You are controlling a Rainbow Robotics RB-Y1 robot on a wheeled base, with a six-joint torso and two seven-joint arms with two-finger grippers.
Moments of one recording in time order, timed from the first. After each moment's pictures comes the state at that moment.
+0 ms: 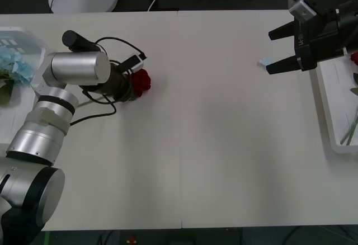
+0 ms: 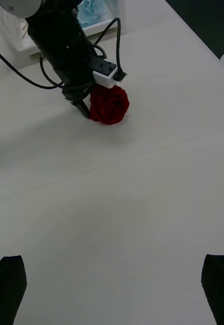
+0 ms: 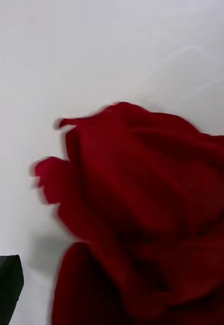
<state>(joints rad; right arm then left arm) -0.75 -1.01 0.33 -1.40 -1.86 1.26 2.70 -0.74 0.24 -0.01 -1.00 0.42 1.07 -2.41</state>
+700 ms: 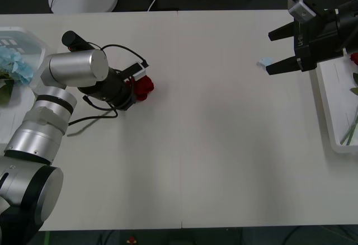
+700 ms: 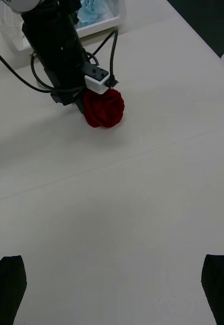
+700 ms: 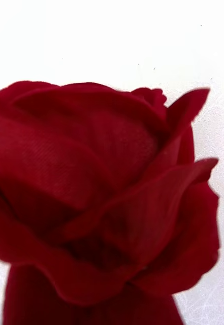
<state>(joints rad) -0.75 -1.01 0.34 -1.40 -1.86 1.26 2.70 -0.75 0.25 -0.01 -0.99 0.50 1.20 -2.41</state>
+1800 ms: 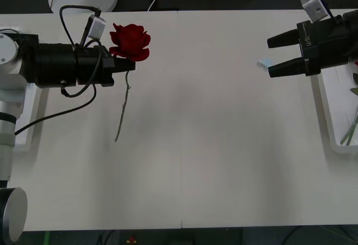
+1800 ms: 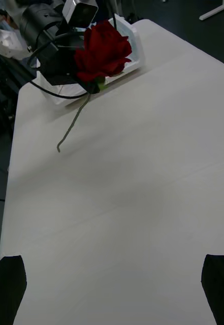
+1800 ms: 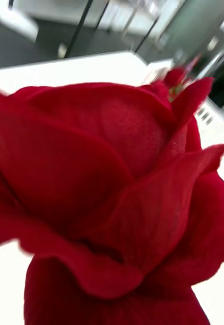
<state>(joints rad) -0.70 -1.01 0.34 -1.33 -2.11 1.31 2.70 -0.53 0.37 0.22 -1.38 1.47 1.39 -2.41</state>
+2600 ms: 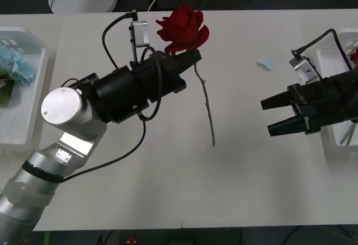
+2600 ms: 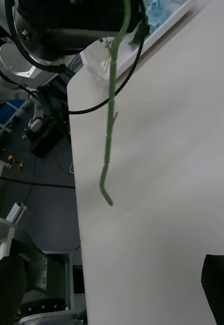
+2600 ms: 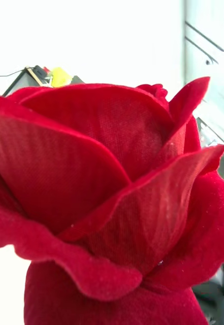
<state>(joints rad) -0.43 -1.01 0.34 -1.50 -2.16 1.35 2.58 -0.31 0.34 -0.32 -1.75 1.91 0.57 -2.39</state>
